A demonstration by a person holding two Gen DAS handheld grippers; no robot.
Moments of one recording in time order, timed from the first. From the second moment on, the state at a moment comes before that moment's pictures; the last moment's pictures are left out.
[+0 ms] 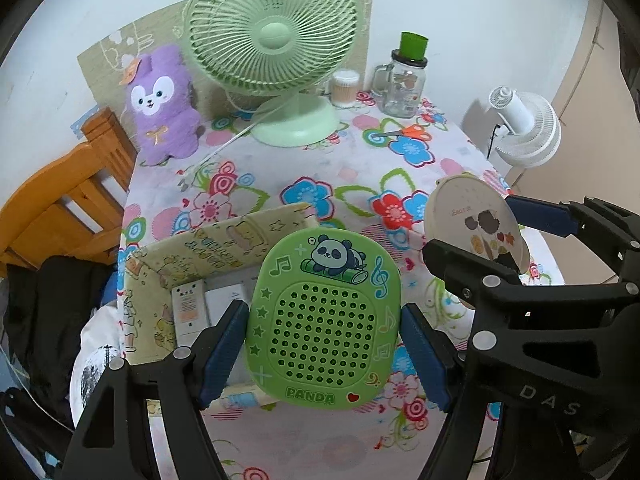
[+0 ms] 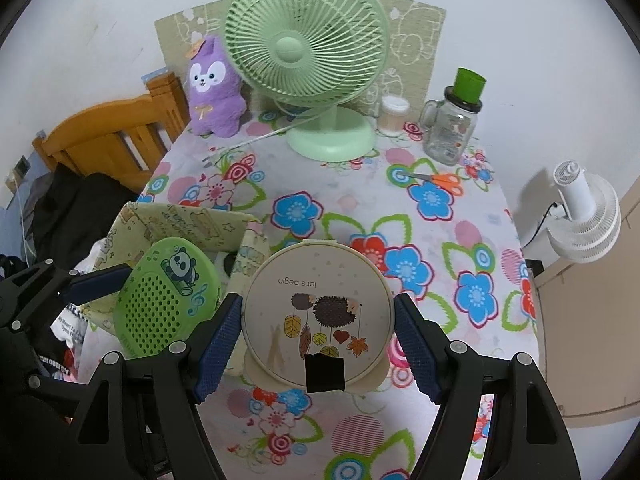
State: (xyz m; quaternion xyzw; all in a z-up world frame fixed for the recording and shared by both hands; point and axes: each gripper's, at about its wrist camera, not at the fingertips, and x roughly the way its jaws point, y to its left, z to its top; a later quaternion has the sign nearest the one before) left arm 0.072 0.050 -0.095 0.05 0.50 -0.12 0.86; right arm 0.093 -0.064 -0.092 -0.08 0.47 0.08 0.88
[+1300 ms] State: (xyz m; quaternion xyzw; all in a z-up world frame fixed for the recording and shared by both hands) left arm 0.104 0.136 -0.152 0.03 0.55 -0.09 0.83; right arm 0.148 0.048 -0.154 -0.10 0.53 0.12 0.83
